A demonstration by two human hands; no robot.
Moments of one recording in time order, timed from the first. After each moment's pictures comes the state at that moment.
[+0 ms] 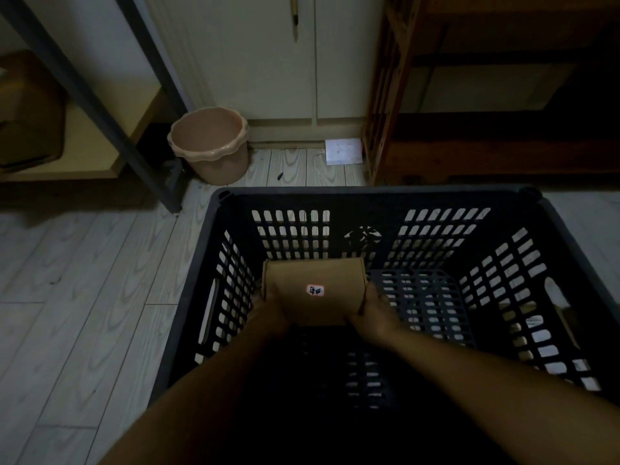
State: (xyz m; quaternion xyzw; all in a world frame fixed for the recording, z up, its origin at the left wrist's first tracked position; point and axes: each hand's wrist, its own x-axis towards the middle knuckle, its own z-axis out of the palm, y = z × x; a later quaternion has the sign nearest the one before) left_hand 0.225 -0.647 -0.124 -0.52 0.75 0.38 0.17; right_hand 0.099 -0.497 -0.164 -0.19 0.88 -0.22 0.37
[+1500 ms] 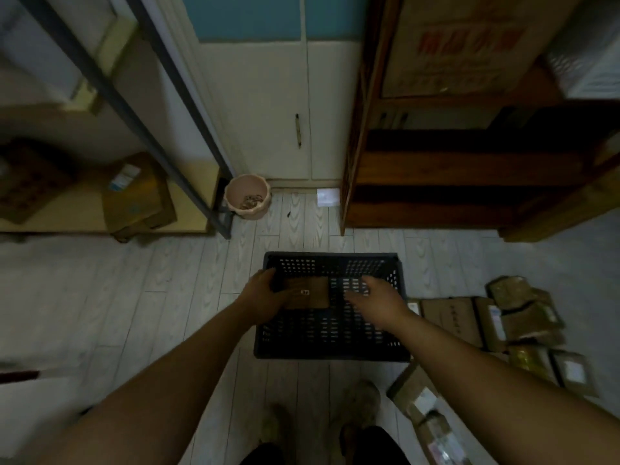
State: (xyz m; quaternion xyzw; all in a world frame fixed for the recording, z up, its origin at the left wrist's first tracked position) left_hand 0.283 -0.573 0.465 -0.42 0.78 0.44 0.15; right_hand 0.144 -0.398 0.422 -0.20 0.84 -0.29 0.42
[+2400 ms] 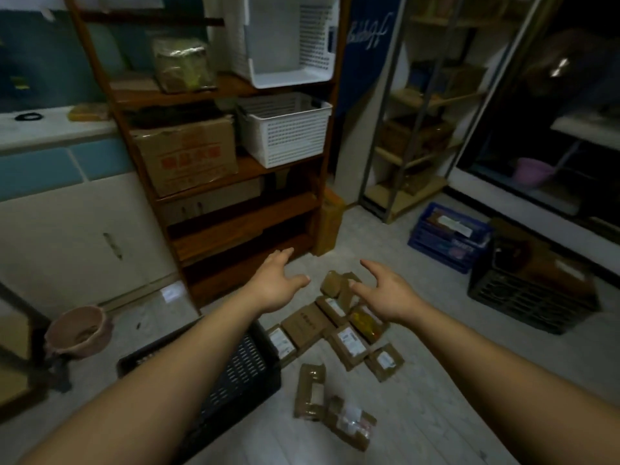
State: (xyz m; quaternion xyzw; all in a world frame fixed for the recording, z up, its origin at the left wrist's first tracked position) left_hand 0.276 -0.259 0.676 -0.01 0.89 0.43 0.13; right_hand 0.267 -0.041 0.663 -0.01 0.95 -0.30 0.13
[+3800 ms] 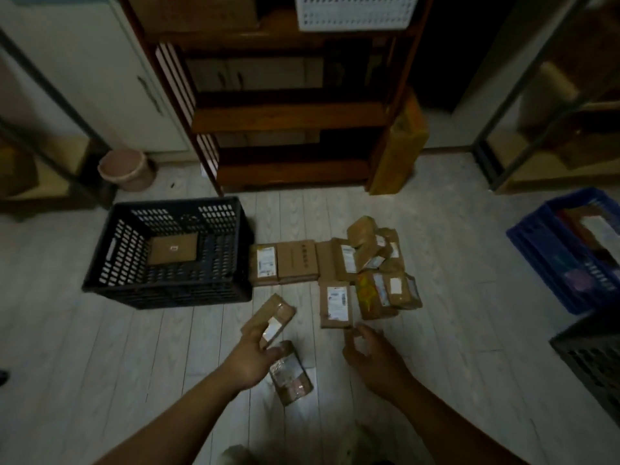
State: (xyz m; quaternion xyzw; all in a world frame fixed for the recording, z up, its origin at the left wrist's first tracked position) left_hand 0.227 0.038 0.402 -0.37 0.74 0.53 0.17; right_hand 0.116 0.227 0.359 -0.12 0.84 -0.31 0.42
